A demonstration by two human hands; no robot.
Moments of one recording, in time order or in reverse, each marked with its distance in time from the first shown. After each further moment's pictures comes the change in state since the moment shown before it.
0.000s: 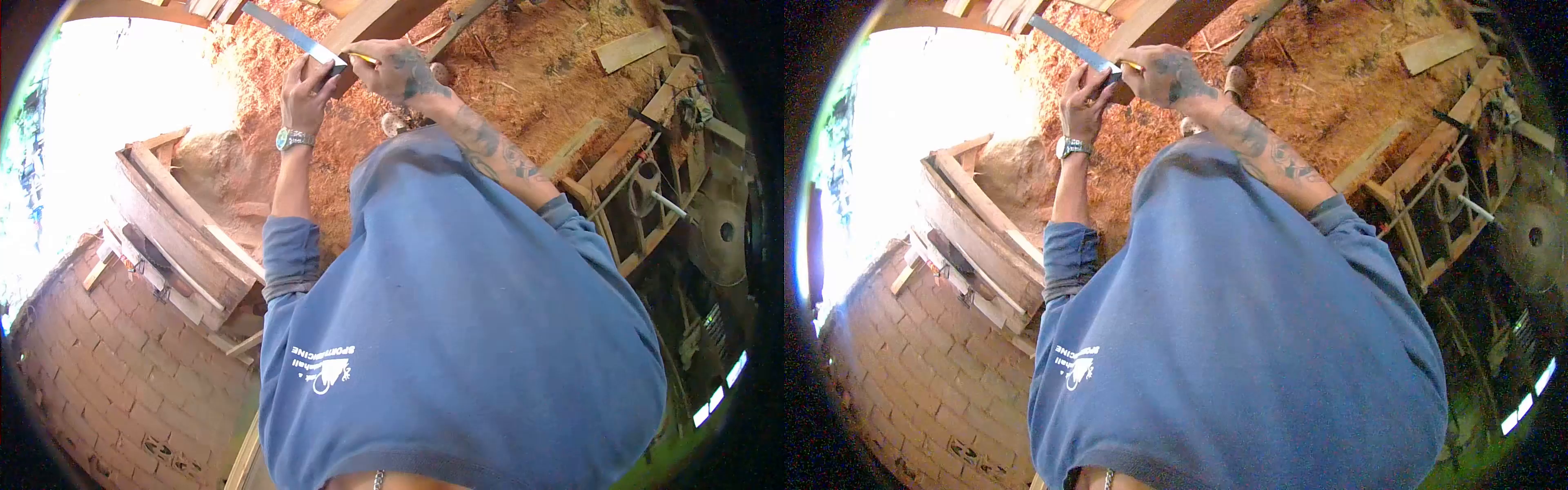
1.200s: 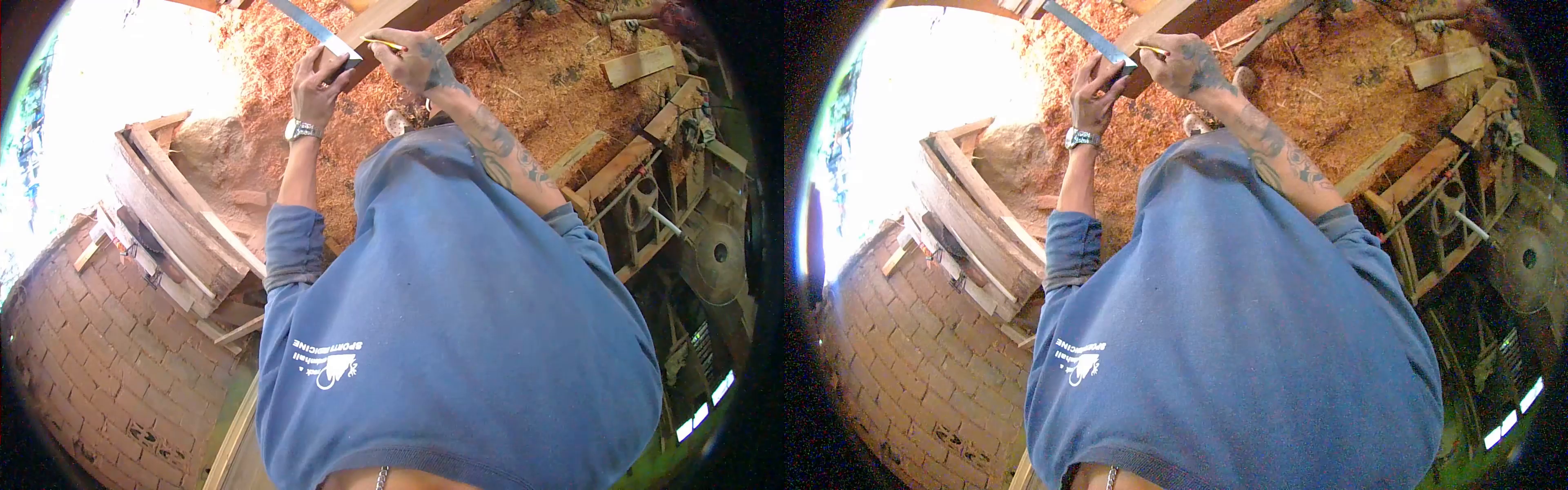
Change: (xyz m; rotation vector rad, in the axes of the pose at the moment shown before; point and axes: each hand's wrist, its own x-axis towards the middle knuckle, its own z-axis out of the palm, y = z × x) left_hand -0.004 -0.006 0.003 0.018 0.045 -0.016; right_hand 0.010 0.005 -0.006 0.110 -0.053 0.138
